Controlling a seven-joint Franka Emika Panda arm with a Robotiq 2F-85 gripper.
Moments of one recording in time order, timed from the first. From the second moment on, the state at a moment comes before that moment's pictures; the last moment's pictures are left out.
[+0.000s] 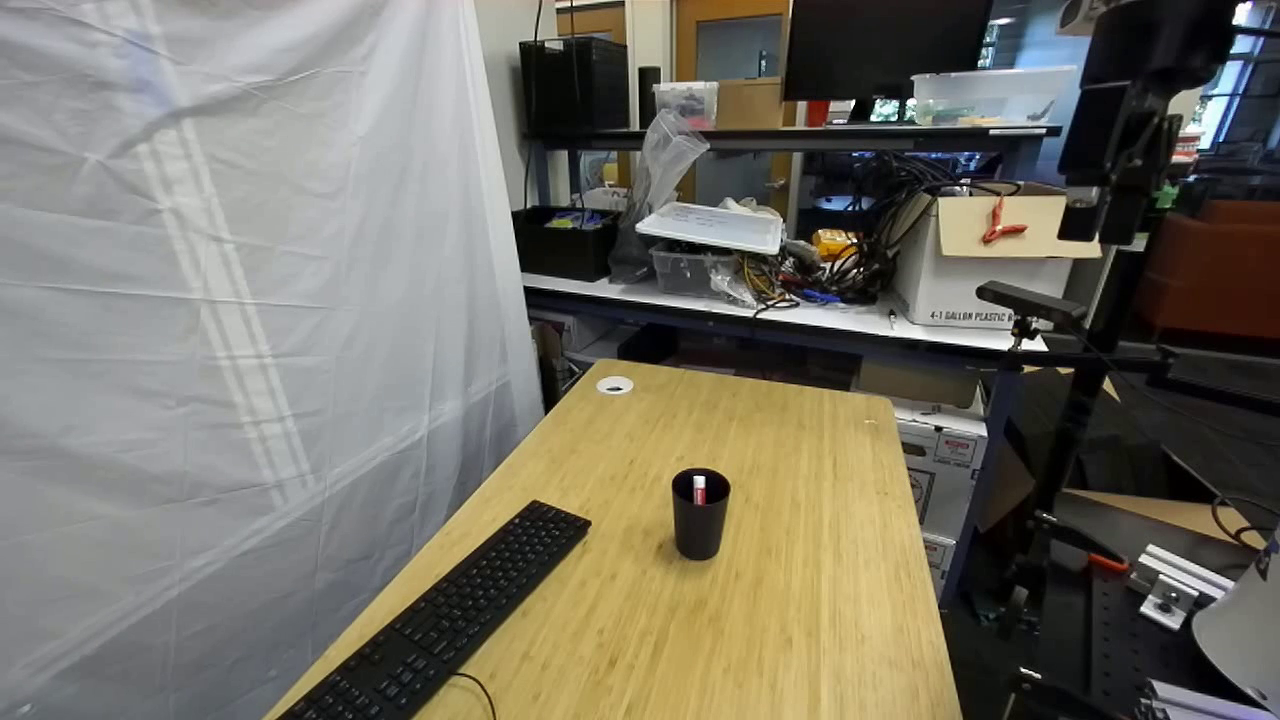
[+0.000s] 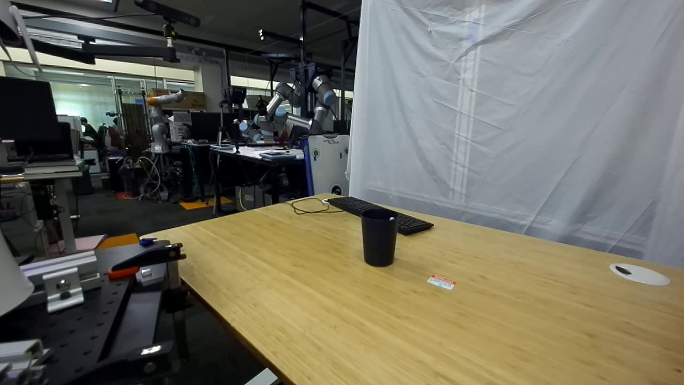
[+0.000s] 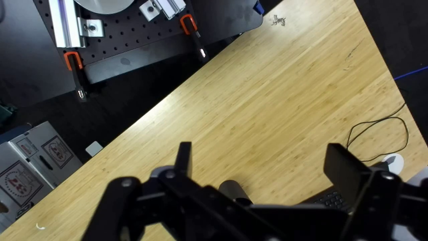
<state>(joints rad) 0.03 -0.95 0.08 -2.52 0.25 1.58 0.37</state>
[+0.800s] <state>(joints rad) 0.02 -0.89 0.09 -2.52 0.24 1.60 0.31</state>
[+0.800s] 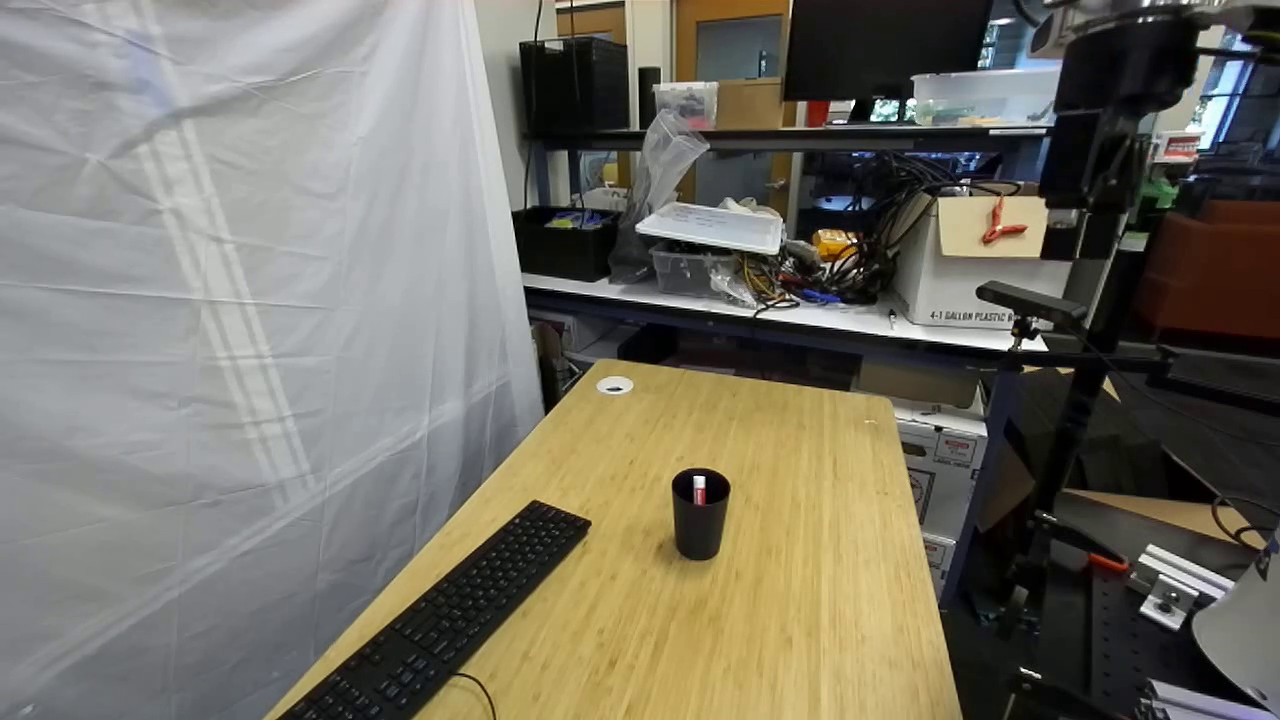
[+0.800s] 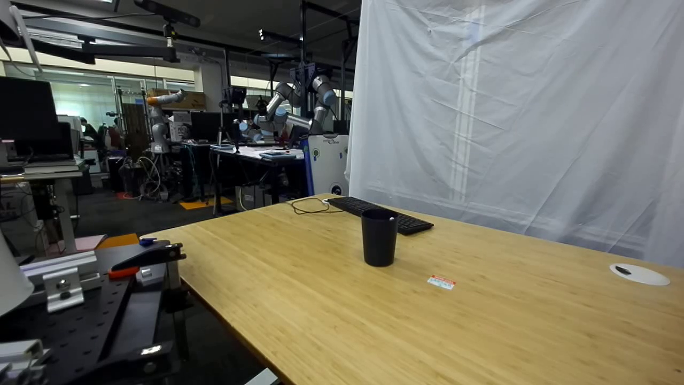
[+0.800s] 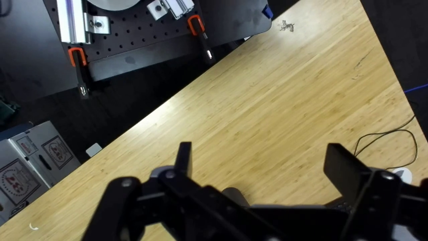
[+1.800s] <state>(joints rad) 0.09 -0.45 0.13 -2.42 0.11 1.73 0.05</state>
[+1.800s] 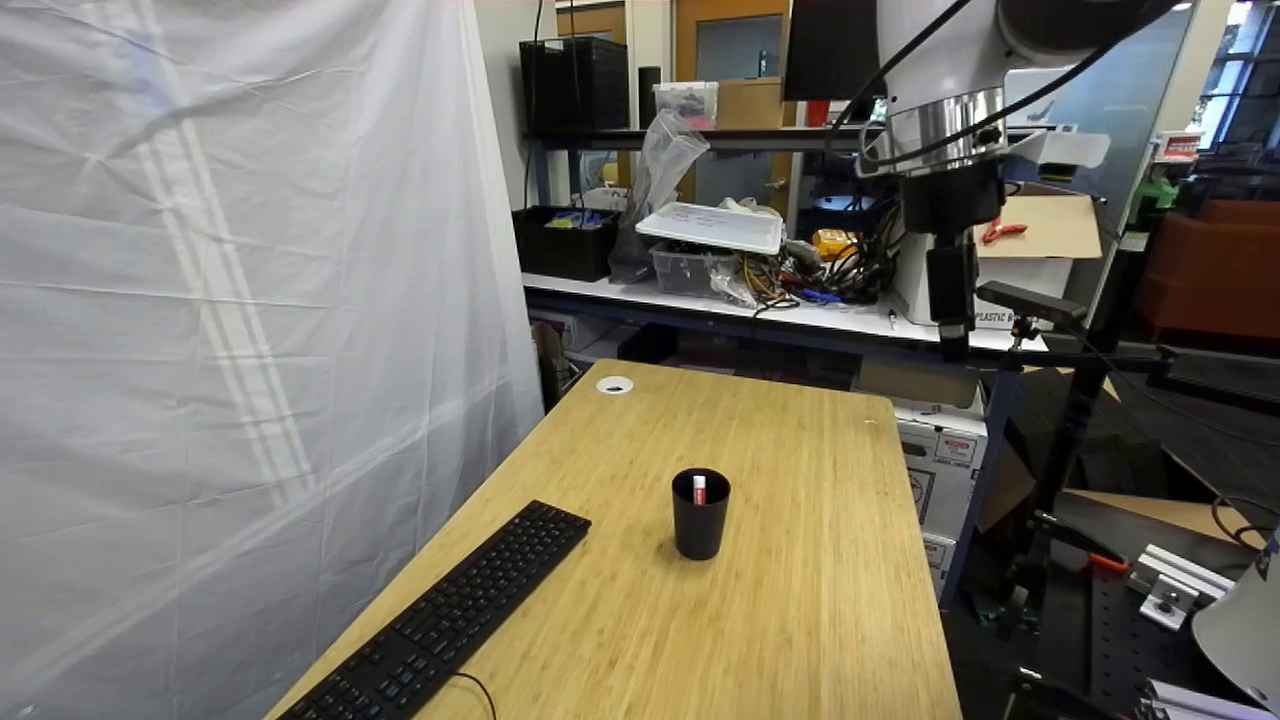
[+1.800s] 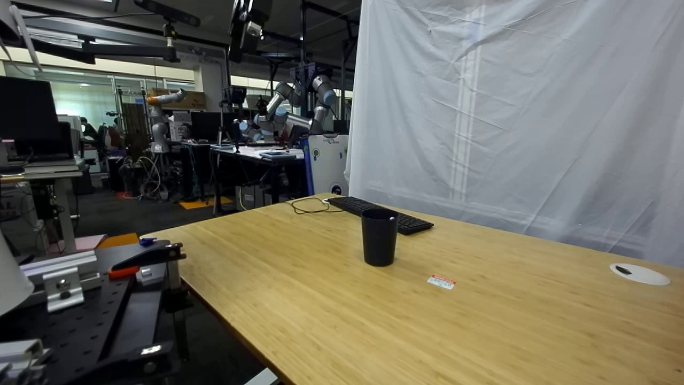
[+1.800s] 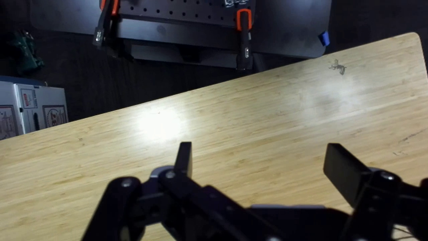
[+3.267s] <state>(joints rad) 0.16 0.11 0.15 -2.01 -0.31 1.65 -0.40</state>
